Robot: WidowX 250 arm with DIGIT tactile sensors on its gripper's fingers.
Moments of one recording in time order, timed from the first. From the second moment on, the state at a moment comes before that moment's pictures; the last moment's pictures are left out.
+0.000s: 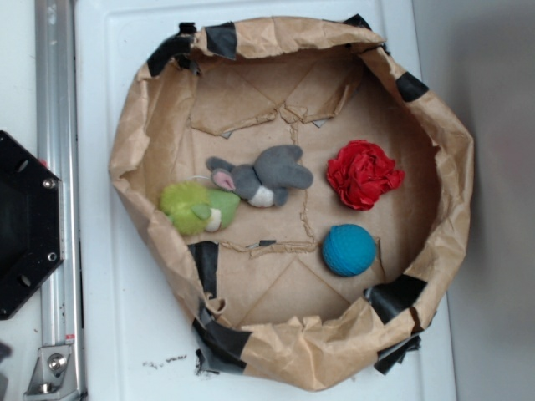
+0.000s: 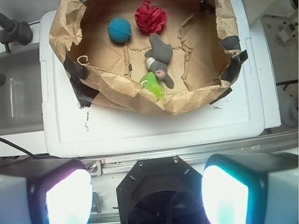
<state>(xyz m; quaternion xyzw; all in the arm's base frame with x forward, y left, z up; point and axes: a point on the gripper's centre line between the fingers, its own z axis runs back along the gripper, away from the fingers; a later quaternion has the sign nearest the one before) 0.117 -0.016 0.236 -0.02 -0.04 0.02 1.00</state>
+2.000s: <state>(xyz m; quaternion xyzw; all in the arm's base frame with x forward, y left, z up) 0.241 0.017 0.025 0.05 -0.02 -0.09 0.99</state>
